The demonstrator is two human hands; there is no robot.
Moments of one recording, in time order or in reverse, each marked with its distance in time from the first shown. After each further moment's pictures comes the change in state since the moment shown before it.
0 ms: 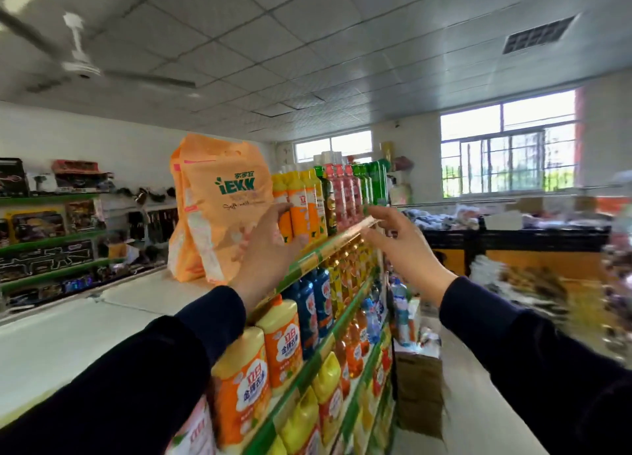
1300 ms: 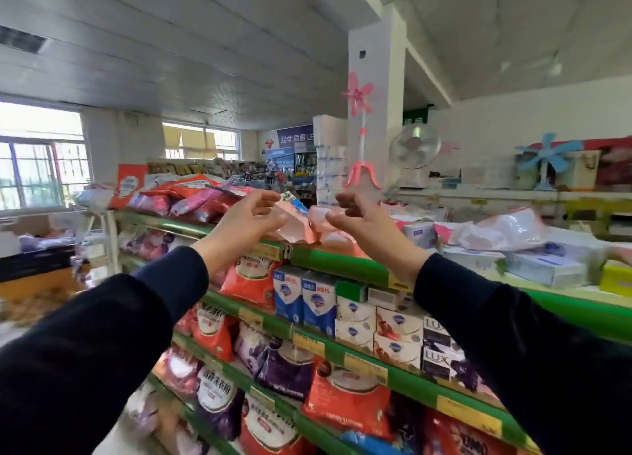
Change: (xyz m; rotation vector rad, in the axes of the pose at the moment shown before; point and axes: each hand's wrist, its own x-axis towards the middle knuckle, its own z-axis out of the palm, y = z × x) left_hand -0.286 0.599 0.411 -0.898 -1.066 0.501; right_hand -0.516 -0.312 -0.560 -0.920 0.836 0.492
